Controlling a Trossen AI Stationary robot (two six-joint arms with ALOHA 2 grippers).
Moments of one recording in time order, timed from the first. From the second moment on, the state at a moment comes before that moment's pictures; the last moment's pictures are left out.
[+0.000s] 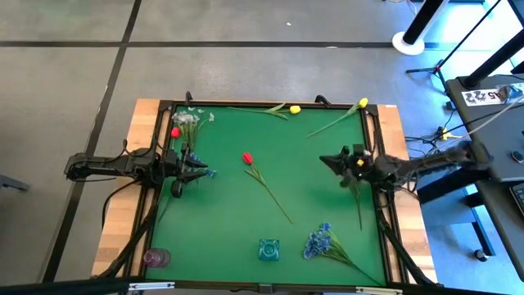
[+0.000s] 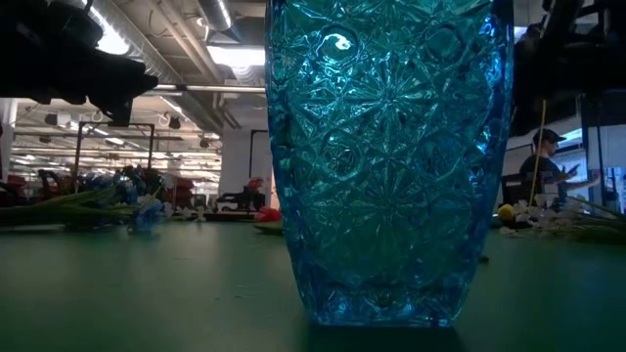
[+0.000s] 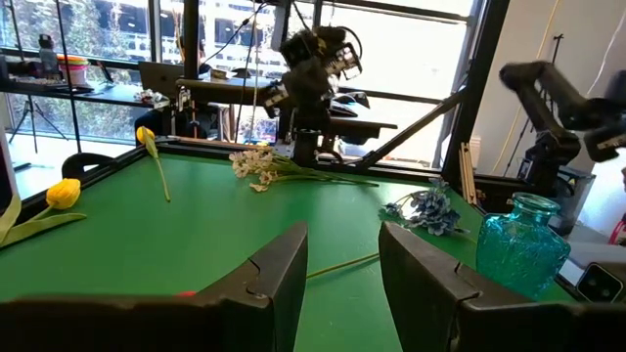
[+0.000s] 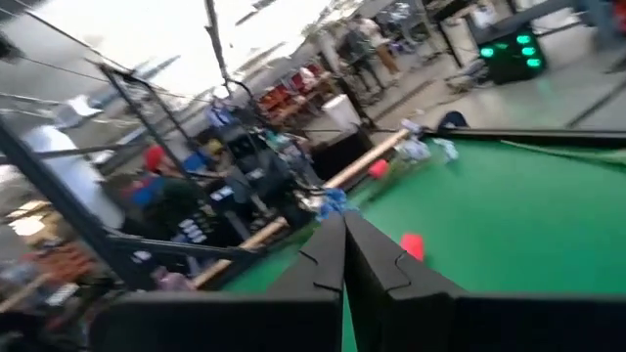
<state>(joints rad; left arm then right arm) -0.03 0.01 0.01 0.01 -0.04 -0.12 0.21 0.67 0.08 0.68 0.47 0.56</state>
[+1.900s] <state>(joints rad) -0.03 0.01 0.01 0.02 -0.04 -0.12 0.03 2.12 1.31 -0.11 0.34 0.44</state>
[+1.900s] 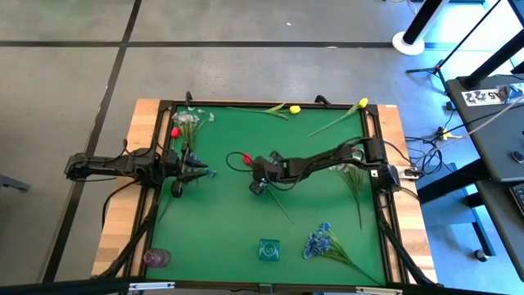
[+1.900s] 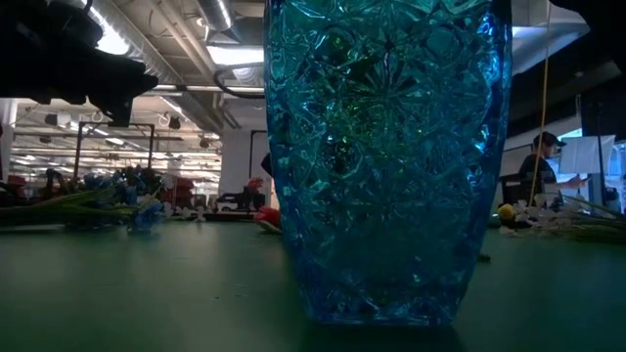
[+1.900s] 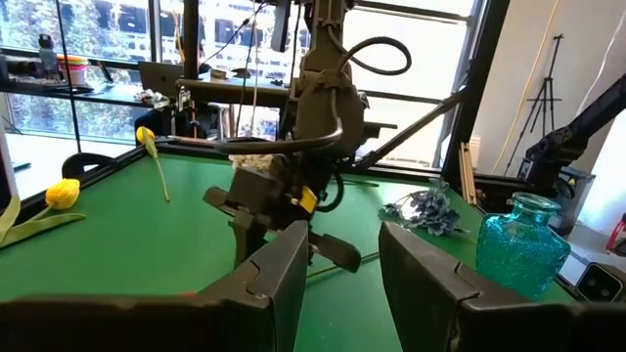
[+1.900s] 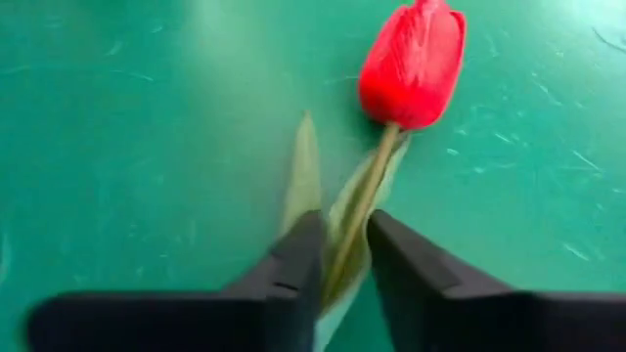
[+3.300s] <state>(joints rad) -0.03 0.01 0.01 0.01 -0.04 -0.12 0.57 1.85 1.06 1.47 0.44 -0.07</state>
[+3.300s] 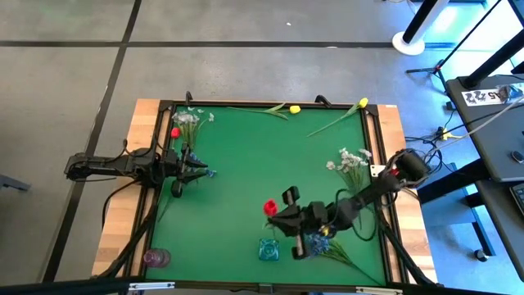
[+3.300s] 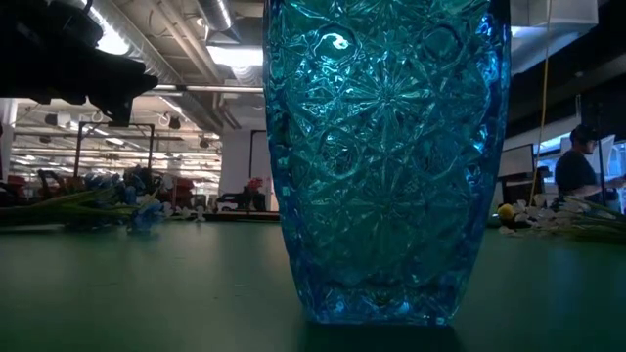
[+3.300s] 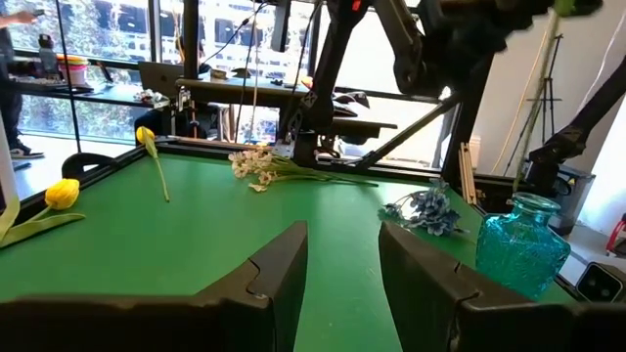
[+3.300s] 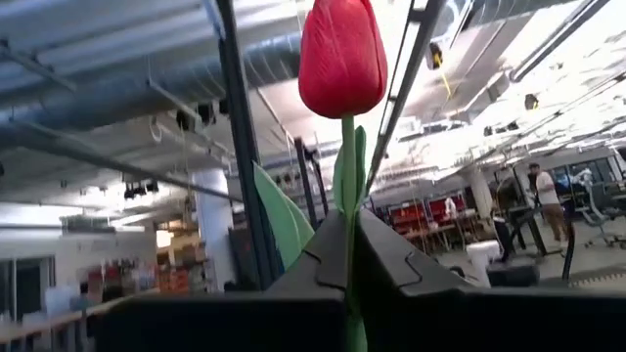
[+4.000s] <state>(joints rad) -0.03 0.01 0.01 0.01 -0.04 -0.12 0.57 1.91 1.12 1.56 0.42 -0.07</state>
